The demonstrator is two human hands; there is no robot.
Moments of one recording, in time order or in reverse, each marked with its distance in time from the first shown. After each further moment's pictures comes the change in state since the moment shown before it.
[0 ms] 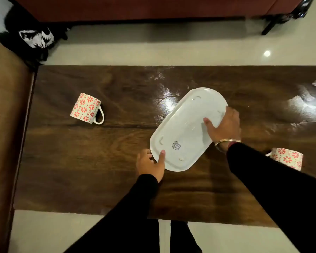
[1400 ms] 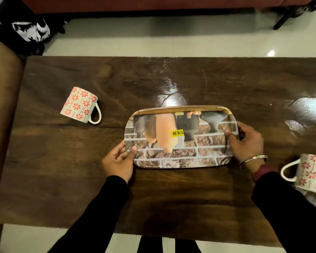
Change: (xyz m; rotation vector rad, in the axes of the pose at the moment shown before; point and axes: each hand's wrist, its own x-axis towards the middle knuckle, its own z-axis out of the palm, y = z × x) left_hand 0.097 -0.058 -0.035 -0.643 0.224 0.034; right_hand -0.001 0.062 0.039 0.275 0.123 -0.196
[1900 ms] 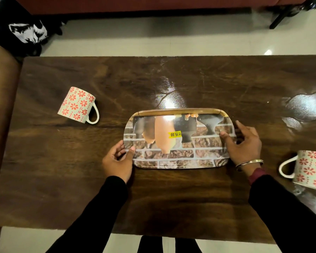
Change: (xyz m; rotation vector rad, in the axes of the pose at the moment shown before) left_hand 0.007 -0.010 -0.001 0.094 0.014 0.111; right_hand -0.017 0.001 0.005 0.009 0.078 0.123
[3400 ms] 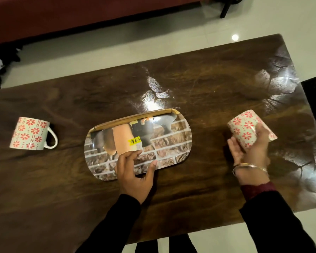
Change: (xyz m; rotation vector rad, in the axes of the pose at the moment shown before) left_hand -0.104 0.004 0.084 0.360 -0.249 0.867; right_hand -0.013 0.032 -0.107 1.302 0.559 1.057
